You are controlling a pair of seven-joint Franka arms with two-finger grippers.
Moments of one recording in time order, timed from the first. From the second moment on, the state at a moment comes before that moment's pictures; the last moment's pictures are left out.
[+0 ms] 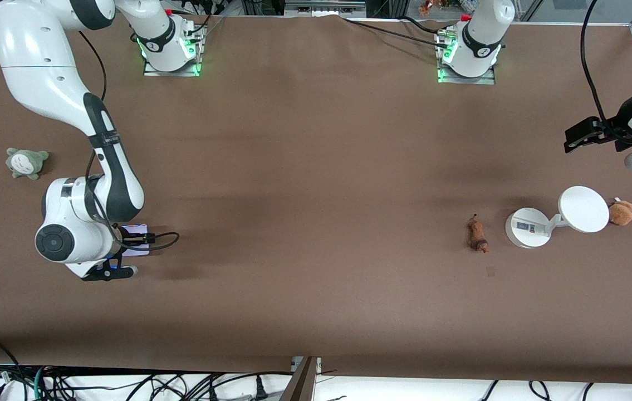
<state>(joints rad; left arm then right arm) -0.06 0.10 0.04 -1.48 0.04 1.48 -0.06 0.05 0.82 0.00 -1.40 -0.10 2.01 0.01</state>
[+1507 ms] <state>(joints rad) -0.06 0.10 0.04 -1.48 0.04 1.48 -0.06 0.04 0.83 0.00 -1.43 -0.09 2.07 0.01</state>
